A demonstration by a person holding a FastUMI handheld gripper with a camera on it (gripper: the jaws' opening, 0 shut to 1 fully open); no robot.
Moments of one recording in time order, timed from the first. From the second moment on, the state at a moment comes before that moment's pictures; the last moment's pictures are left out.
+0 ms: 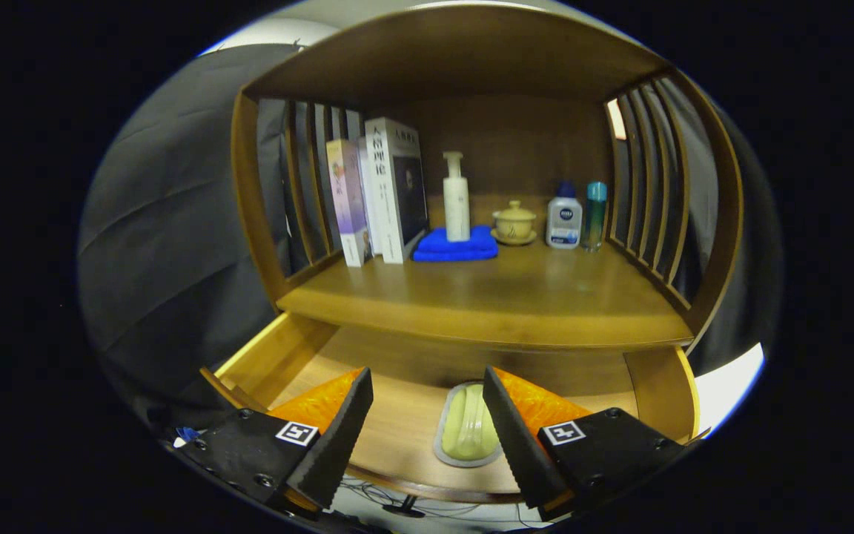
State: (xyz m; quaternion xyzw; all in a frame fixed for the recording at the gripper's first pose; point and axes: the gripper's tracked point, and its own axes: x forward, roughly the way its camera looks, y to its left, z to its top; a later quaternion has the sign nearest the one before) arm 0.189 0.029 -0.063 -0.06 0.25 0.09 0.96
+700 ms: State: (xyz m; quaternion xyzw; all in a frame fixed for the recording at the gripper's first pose) arm 0.220 -0.006 -0.149 -0.03 0.41 0.02 0.91
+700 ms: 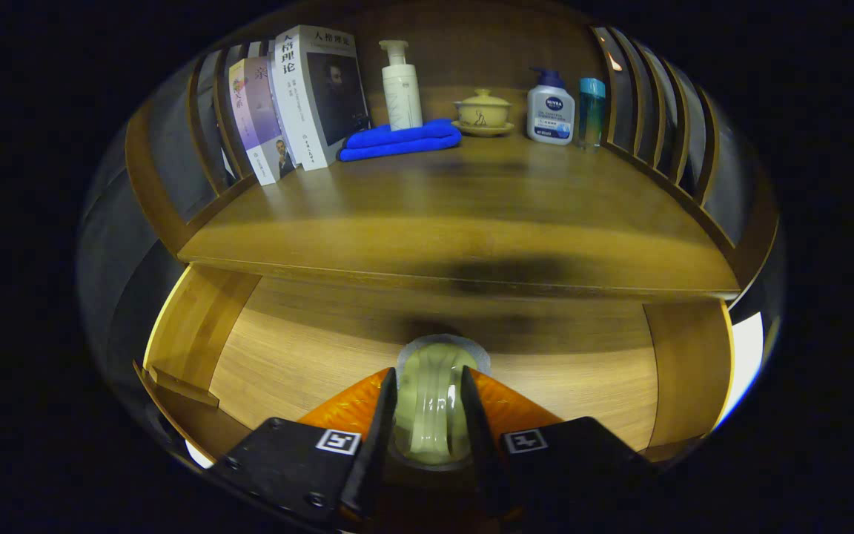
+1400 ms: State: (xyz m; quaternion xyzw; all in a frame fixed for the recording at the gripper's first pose) arm 0.190 0.016 -0.098 -0.06 0.31 0.07 0.95
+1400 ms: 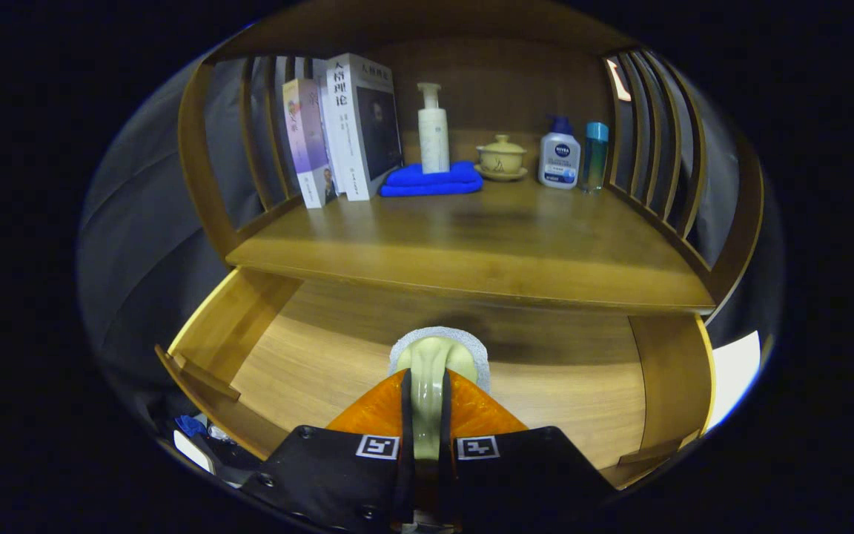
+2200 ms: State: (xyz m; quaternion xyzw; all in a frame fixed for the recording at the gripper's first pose) arm 0.223 0.016 -0.003 0.01 0.22 0.06 0.97
